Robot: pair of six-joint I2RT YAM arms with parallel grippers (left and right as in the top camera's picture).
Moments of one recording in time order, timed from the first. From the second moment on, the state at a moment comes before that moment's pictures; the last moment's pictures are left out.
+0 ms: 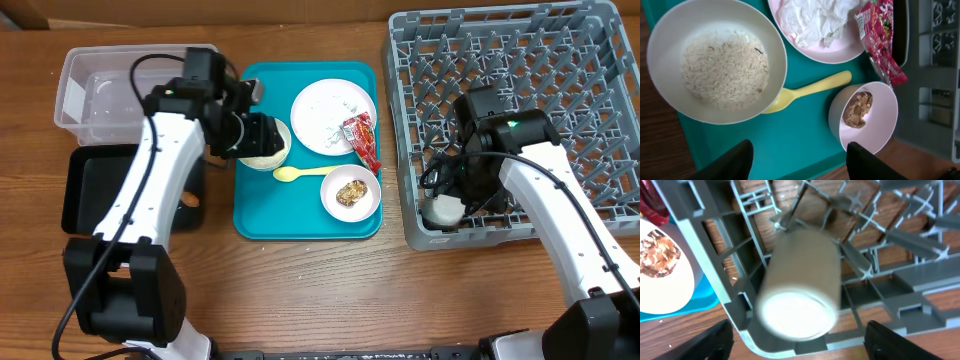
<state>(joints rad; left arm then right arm) -0.13 1.78 1.50 -0.99 0.40 -0.11 0.21 1.58 1.33 -1.29 -0.02 0.43</state>
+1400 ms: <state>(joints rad) -0.45 1.91 1.30 -0.83 0.02 -0.04 0.20 1.58 1.33 -1.24 -0.02 0.41</state>
